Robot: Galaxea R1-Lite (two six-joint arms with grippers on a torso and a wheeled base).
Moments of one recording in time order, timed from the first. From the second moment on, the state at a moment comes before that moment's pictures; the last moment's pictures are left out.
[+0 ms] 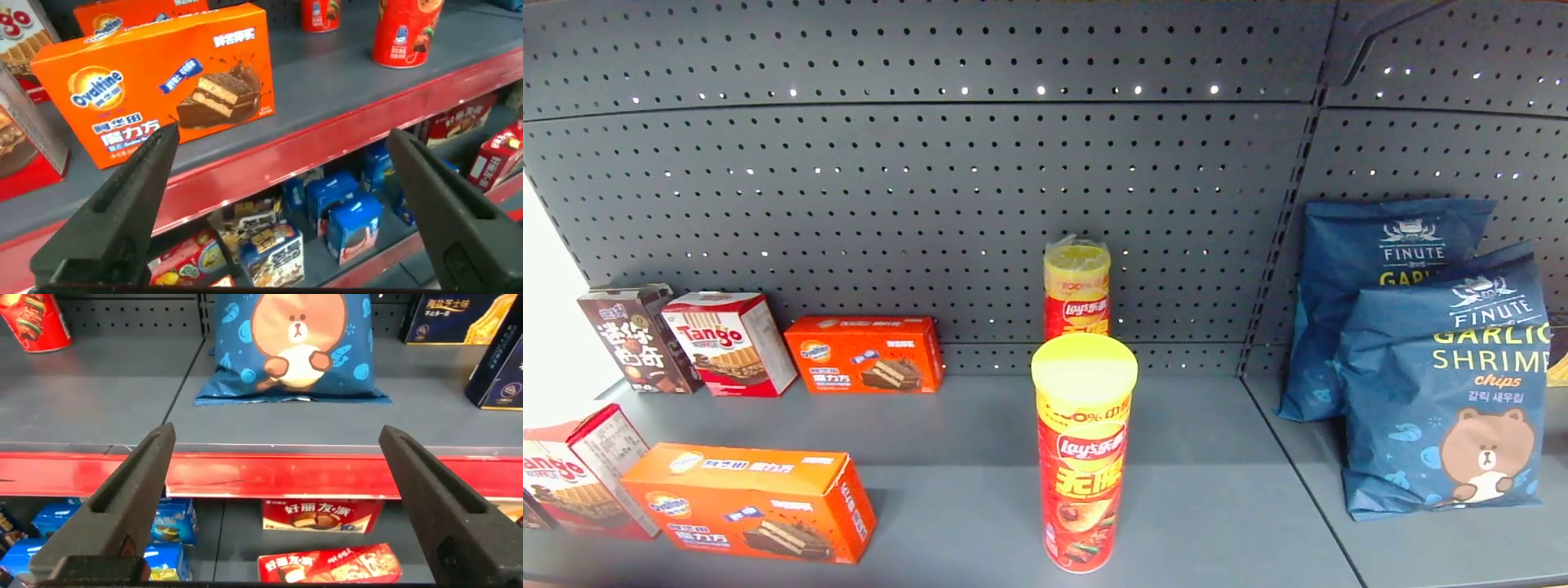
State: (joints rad) left arm -0.32 0.00 0.00 0.00 -0.12 0.07; right arm 0.00 0.00 0.00 0.00 0.01 0.00
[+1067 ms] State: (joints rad) left arm 0.00 0.00 0.00 0.00 -0.13 0.05; right arm 0.00 0.00 0.00 0.00 0.01 0.00
